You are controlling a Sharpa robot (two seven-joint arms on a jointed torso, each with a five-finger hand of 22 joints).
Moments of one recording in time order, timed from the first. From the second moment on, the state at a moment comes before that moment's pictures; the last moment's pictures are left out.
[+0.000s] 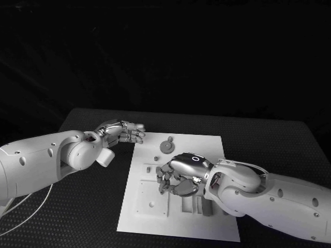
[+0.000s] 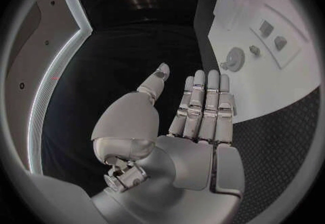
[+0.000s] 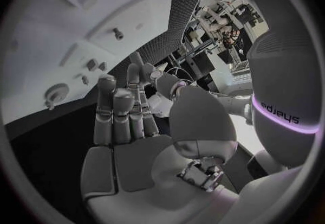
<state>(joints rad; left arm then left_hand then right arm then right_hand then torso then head) 1.31 -0.84 -0.18 1.31 -0.07 0.00 0.17 1.02 -0.02 0.28 -0.29 0.05 0.88 0.17 0.31 0.48 1.15 0.13 0.07 0.21 0.86 0.12 0.54 0.55 0.01 0.83 0.02 0.07 0.95 1.07 -0.69 -0.04 1.65 -1.62 -0.29 0.07 1.12 -0.05 0.75 -0.29 0.04 1.00 0.12 0.31 0.55 1.30 0.03 0.15 0.45 1.22 -0.07 1.39 0.62 0.24 1.10 0.01 0.86 1.31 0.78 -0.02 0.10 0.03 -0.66</state>
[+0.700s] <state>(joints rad) 1.31 -0.83 -0.18 1.31 -0.08 0.00 0.17 1.02 -0.02 0.28 -0.29 0.05 0.88 0.17 0.31 0.48 1.15 0.13 0.07 0.21 0.86 0.12 0.54 0.55 0.01 0.83 0.02 0.07 0.95 1.02 -0.56 -0.08 1.57 -1.76 -0.28 0.06 1.12 -0.05 0.75 -0.29 0.04 0.99 0.12 0.31 0.55 1.30 0.03 0.15 0.46 1.23 -0.07 1.39 0.63 0.24 1.11 0.01 0.86 1.31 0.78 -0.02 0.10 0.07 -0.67</state>
